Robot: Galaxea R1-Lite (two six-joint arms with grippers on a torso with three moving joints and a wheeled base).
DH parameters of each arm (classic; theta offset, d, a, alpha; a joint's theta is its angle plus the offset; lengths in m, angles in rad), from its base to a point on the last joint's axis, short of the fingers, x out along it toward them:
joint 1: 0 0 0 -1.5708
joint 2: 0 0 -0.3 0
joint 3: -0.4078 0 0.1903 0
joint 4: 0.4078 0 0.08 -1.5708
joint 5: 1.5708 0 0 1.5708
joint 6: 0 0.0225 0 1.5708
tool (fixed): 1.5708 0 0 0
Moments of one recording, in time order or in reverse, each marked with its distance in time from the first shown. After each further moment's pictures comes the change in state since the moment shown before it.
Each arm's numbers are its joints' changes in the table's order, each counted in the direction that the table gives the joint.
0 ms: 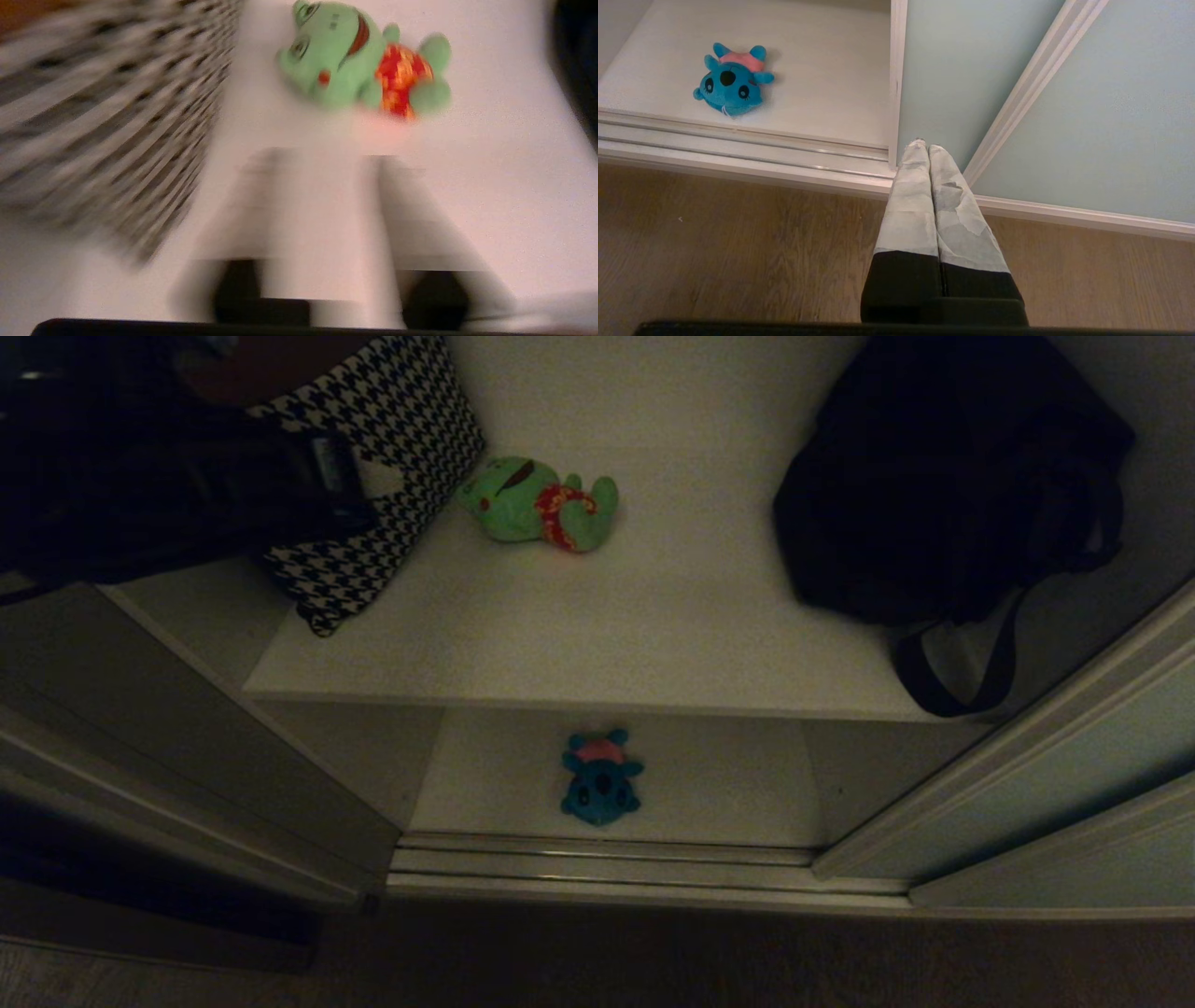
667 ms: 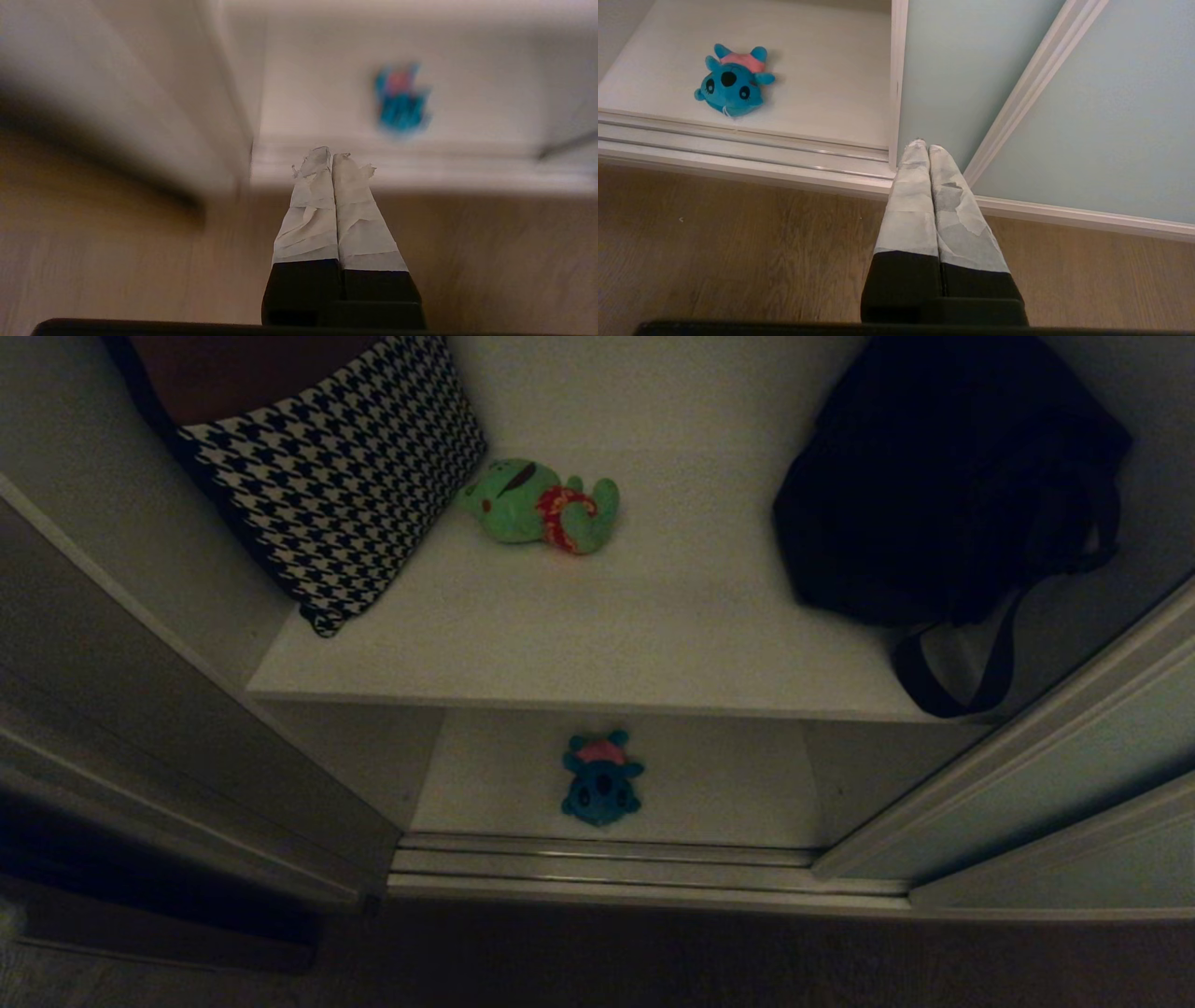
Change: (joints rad) left arm 0.219 -1.034 0.859 0.343 0.070 0.036; right arm 0.000 0.000 0.000 0.000 -0.001 0.000
